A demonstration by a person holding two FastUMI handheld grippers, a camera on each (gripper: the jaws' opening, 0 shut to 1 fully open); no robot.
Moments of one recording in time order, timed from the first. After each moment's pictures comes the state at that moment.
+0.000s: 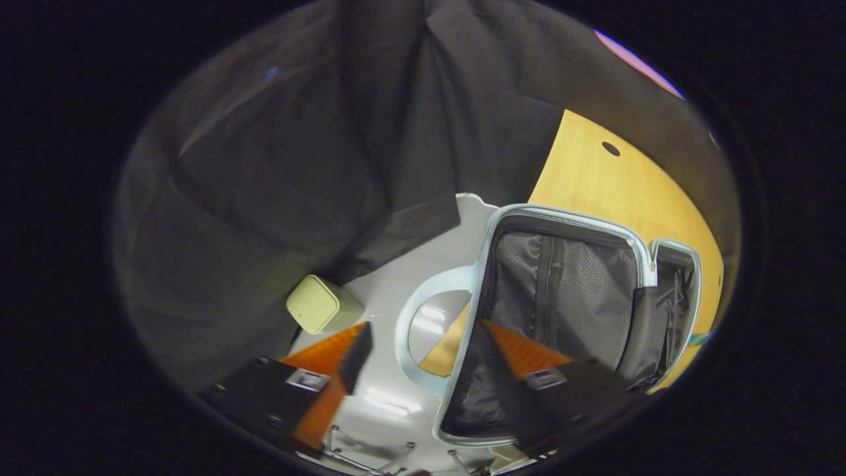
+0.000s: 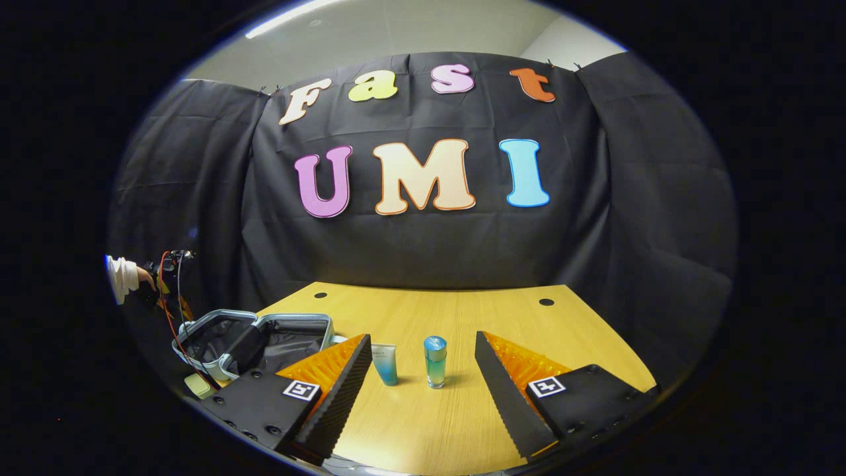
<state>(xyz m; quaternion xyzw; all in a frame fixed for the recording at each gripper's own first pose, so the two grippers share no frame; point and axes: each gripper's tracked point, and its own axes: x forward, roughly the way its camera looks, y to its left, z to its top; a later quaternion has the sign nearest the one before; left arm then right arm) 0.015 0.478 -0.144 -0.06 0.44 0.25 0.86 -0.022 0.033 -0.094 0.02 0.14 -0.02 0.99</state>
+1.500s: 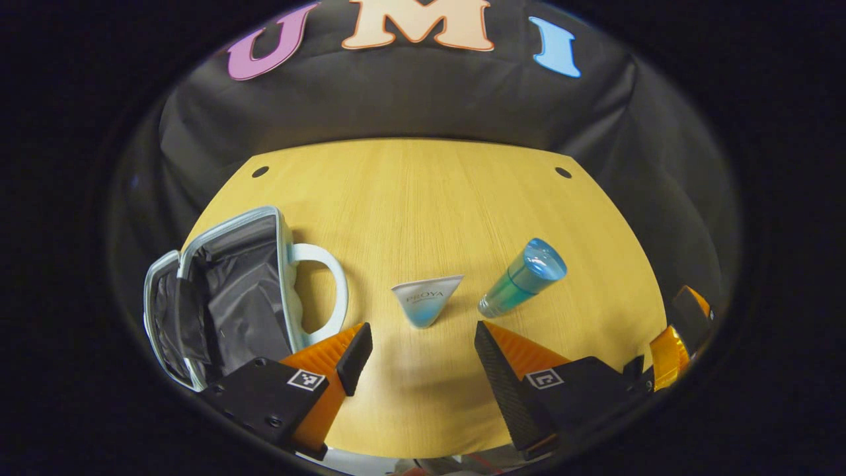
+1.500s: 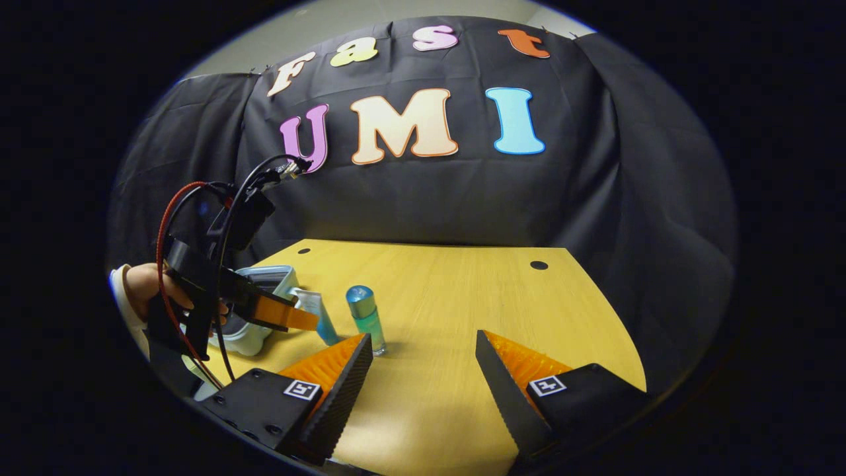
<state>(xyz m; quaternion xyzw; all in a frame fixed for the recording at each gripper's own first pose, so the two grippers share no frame) 0.111 -0.141 -0.196 0.03 0.35 -0.04 0.94 -0.002 -0.102 -0.184 0.01 0.23 0.01 0.97</state>
